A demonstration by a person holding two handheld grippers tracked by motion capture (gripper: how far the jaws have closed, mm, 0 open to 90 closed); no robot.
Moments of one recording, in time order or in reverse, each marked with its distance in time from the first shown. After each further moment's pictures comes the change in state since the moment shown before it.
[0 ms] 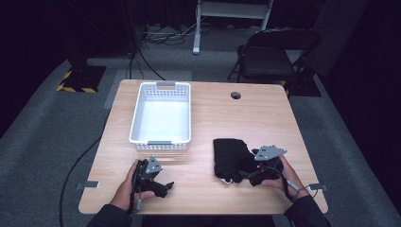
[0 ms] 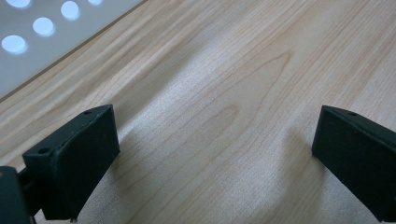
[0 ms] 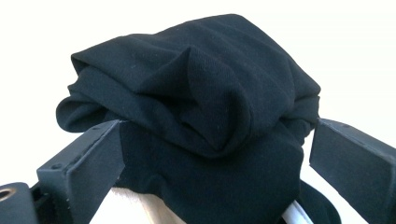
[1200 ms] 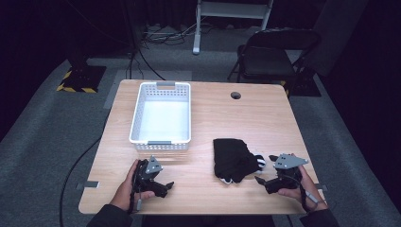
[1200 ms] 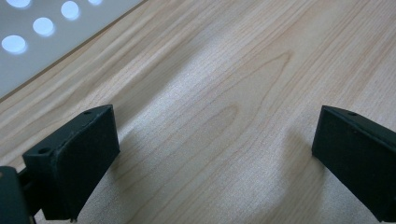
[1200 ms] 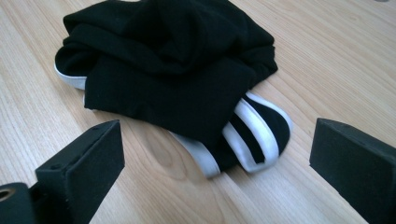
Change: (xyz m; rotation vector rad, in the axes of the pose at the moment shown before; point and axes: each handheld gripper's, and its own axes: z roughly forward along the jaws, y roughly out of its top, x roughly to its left) left arm 0.000 0.000 0.000 0.000 0.001 -0.001; right arm -0.001 -0.035 -0.042 -0.009 -0.073 0.056
